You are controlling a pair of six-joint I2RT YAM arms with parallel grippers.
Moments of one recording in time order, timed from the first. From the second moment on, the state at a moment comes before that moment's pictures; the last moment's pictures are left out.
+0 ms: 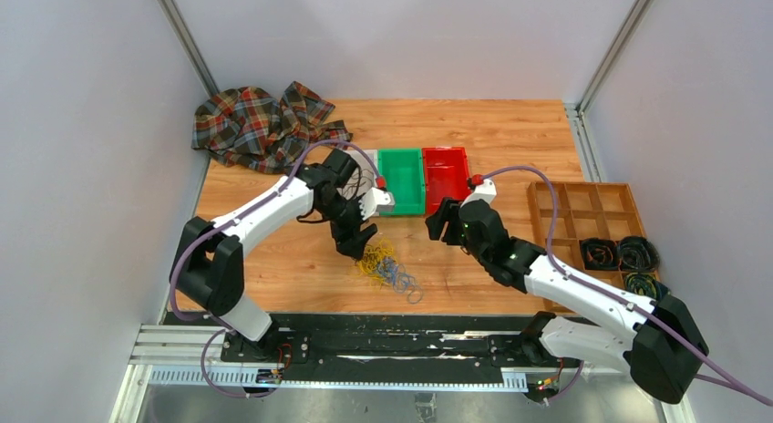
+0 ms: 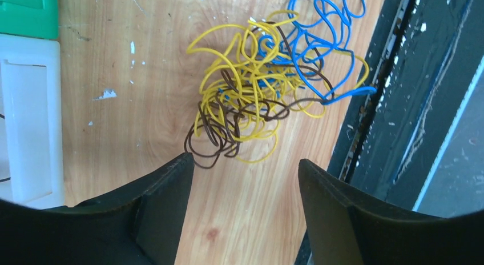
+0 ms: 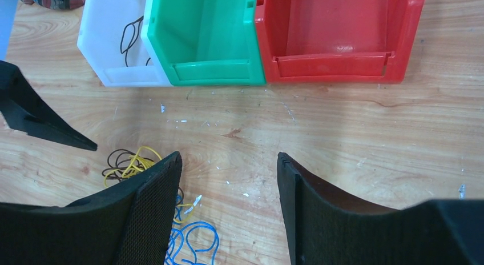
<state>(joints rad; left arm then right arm) -0.53 1.57 1.19 -0.96 0.57 0.70 0.78 1.05 0.60 -0.04 0.34 0.64</state>
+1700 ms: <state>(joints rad) -0.53 1.45 0.99 -0.71 0.38 0.44 0.96 1.05 0.60 0.12 0.38 0.52</state>
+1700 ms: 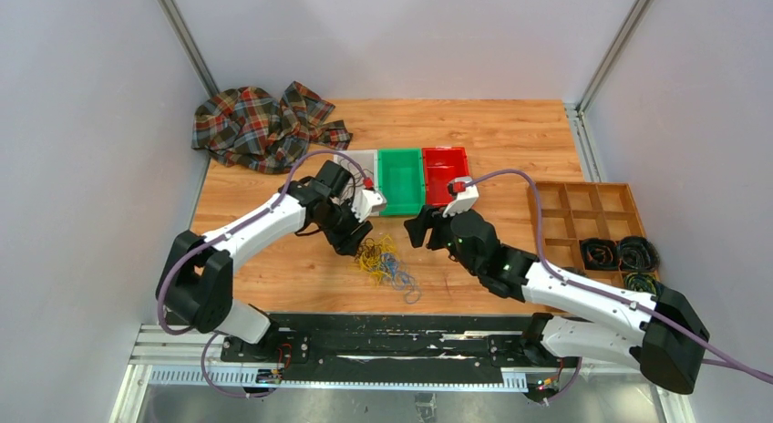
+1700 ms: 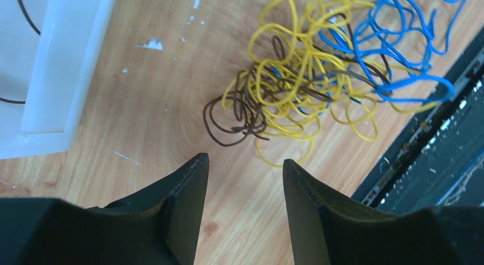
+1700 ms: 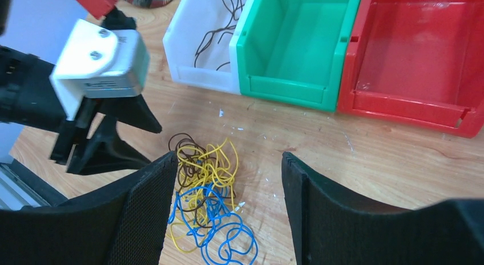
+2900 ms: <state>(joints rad) -0.53 1.28 1.10 -0.74 0.43 0.34 0.99 1.09 0.61 0.14 0.39 0.47</state>
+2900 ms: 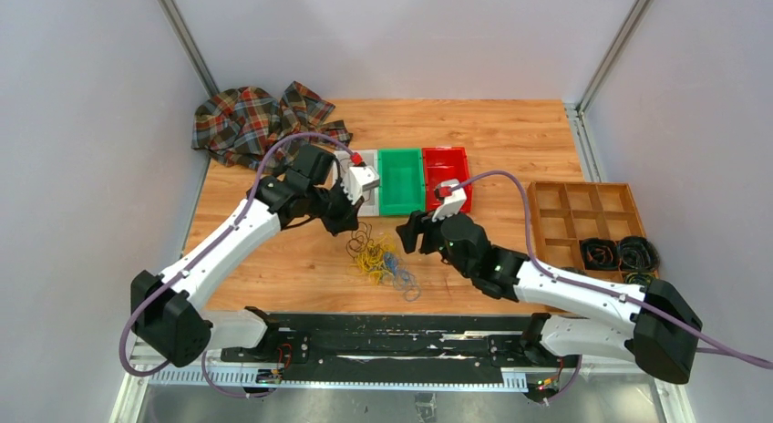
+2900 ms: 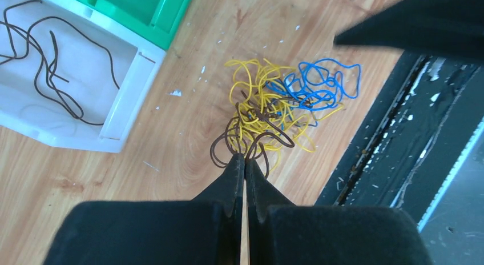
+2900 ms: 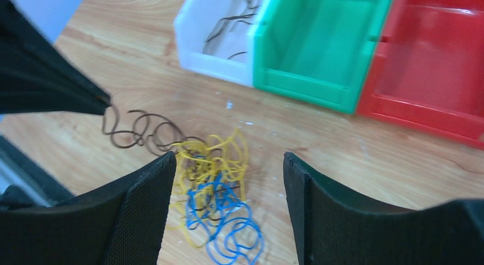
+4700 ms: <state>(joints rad) -0.53 1.38 2.40 -0.91 0.30 0.30 1.13 1.56 0.73 0.57 0.28 0.42</state>
